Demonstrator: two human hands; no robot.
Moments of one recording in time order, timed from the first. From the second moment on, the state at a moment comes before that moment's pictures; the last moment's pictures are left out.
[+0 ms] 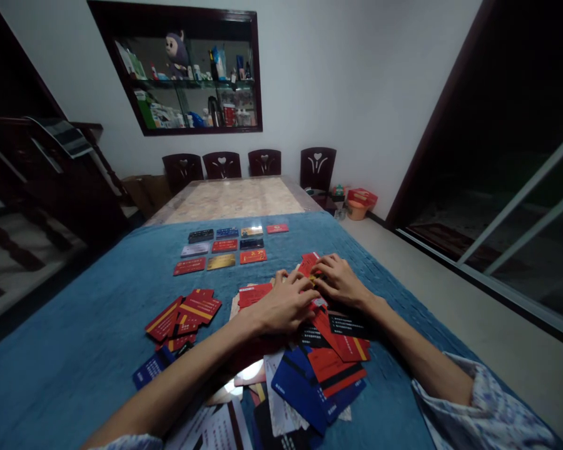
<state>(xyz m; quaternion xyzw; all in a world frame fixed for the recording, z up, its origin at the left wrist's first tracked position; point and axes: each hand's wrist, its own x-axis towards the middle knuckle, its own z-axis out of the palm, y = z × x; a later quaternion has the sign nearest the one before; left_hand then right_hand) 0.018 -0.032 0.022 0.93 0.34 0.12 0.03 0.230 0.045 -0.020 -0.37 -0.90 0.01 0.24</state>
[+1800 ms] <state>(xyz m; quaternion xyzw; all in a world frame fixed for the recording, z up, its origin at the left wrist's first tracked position) -0.028 0.008 0.005 0.89 0.44 0.13 0.06 0.224 0.052 -0.040 -0.31 -0.91 0.01 0.26</state>
